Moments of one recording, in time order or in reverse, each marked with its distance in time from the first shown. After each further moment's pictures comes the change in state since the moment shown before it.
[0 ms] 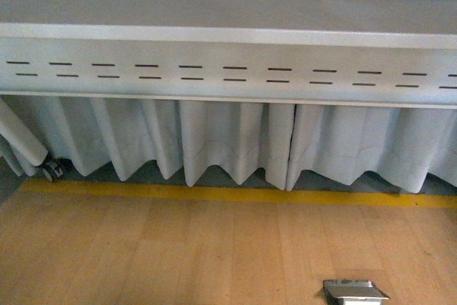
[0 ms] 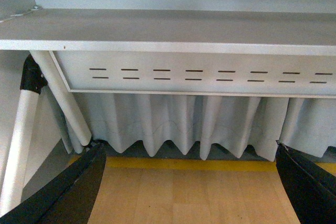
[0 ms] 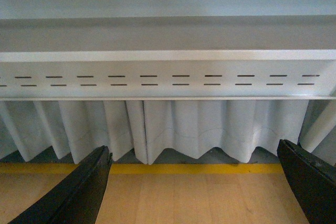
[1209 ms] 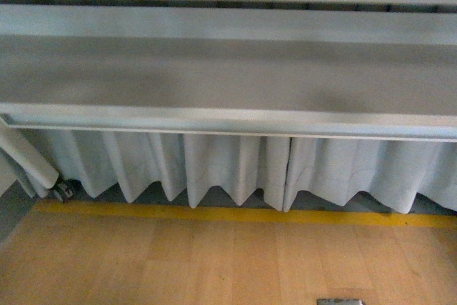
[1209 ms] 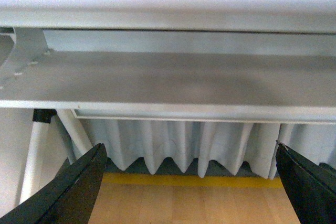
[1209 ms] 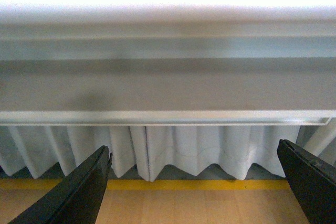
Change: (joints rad) left arm 0.000 0.000 0.000 0.002 0.001 0.001; right arm 0.000 0.000 0.000 0.000 0.000 0.000
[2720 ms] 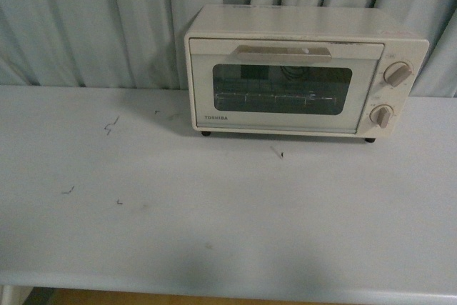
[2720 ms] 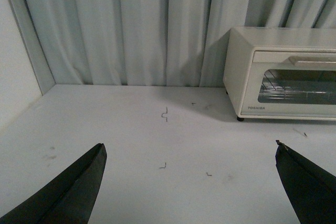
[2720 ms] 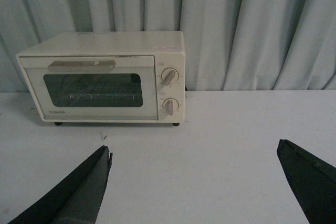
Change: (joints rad) left arm 0.000 0.000 0.000 0.000 -0.001 -0.001; right arm 0.000 0.000 0.000 0.001 0.000 0.000
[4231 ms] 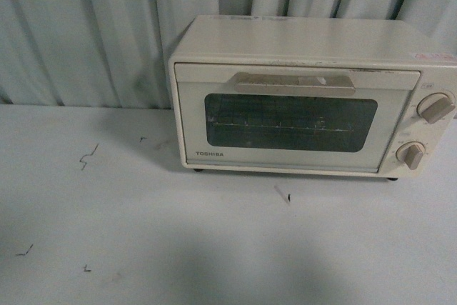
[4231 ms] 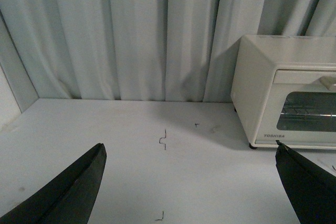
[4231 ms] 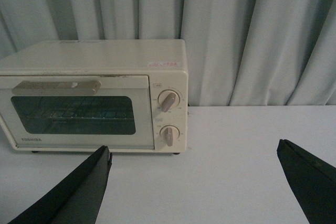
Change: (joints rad) left arm 0.000 0.000 0.000 0.000 0.000 0.000; right arm 0.000 0.000 0.000 0.001 0.000 0.000
